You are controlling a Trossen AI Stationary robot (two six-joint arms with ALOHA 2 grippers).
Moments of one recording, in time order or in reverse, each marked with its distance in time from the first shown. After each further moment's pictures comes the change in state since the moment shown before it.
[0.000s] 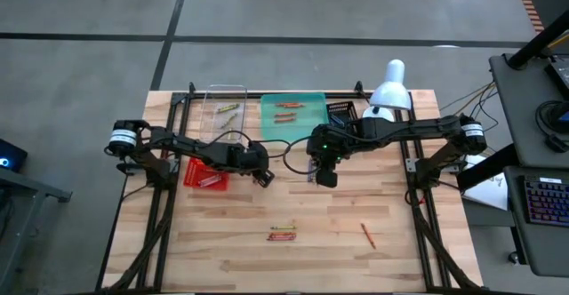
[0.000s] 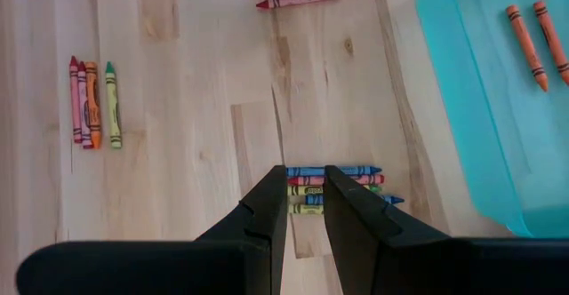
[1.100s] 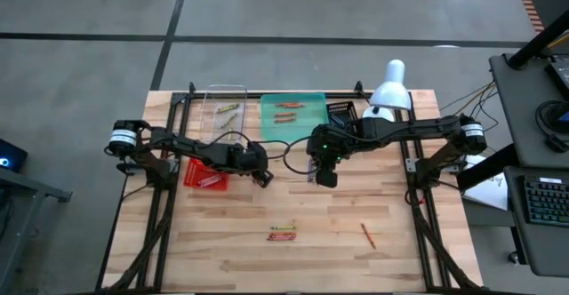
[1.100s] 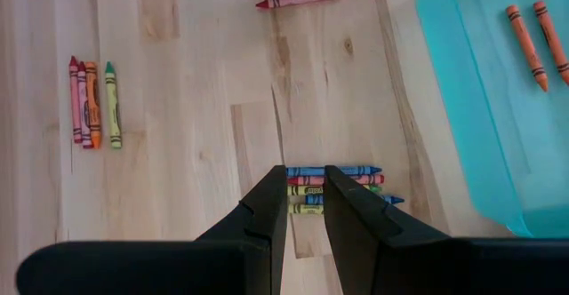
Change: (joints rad) left arm -0.005 0.000 -0.015 0.004 -0.019 -0.001; right arm 0.000 0.000 0.000 0.000 0.000 0.000
